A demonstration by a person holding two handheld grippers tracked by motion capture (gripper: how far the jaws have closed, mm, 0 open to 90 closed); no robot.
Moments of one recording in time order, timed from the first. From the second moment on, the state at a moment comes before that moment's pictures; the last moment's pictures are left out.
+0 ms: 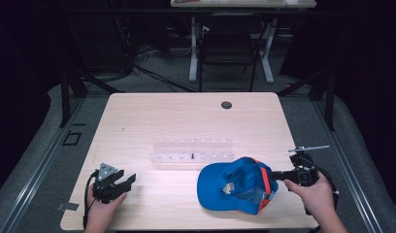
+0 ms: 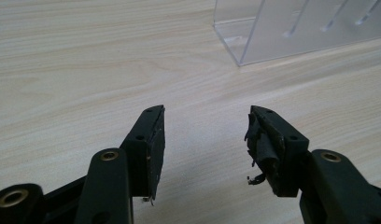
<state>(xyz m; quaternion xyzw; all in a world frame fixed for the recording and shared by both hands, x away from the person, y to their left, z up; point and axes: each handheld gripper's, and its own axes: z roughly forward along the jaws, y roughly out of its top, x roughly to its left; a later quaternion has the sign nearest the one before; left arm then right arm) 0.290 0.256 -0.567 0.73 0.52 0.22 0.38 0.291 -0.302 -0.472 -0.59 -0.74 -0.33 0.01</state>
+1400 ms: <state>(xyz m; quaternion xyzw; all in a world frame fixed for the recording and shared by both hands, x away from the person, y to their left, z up) 0.289 0.255 -0.566 0.73 0.52 0.23 0.38 0.307 -0.291 -0.440 -0.56 -0.62 -0.48 0.26</state>
